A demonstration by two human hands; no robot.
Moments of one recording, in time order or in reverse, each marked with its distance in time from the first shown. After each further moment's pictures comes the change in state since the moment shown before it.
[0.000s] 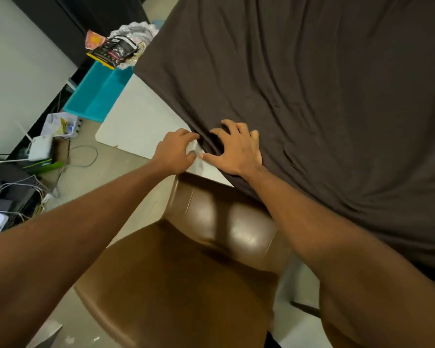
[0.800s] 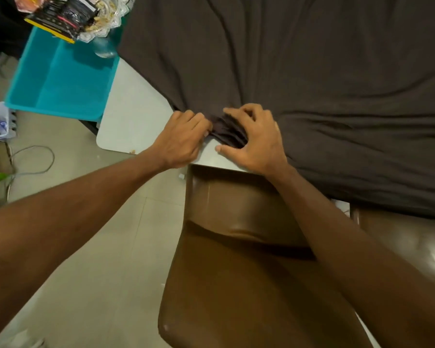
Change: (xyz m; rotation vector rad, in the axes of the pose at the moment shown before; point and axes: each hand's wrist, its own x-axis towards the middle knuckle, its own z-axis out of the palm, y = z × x) left_hand 0.065 -0.130 0.007 0.050 0.224 0.811; right_hand 0.021 -0.079 0.024 0.121 0.192 0.164
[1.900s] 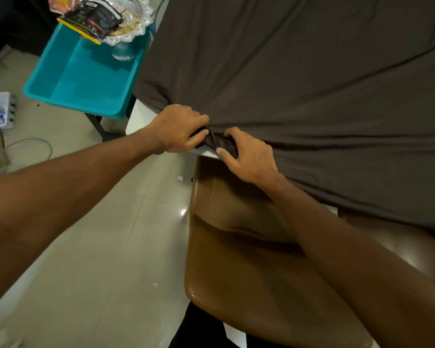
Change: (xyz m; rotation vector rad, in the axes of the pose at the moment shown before) left_hand -0.029 -0.030 -0.067 0.059 -0.052 0.098; right_hand -0.022 -0.074 -0.001 -0.110 -0.161 0.027
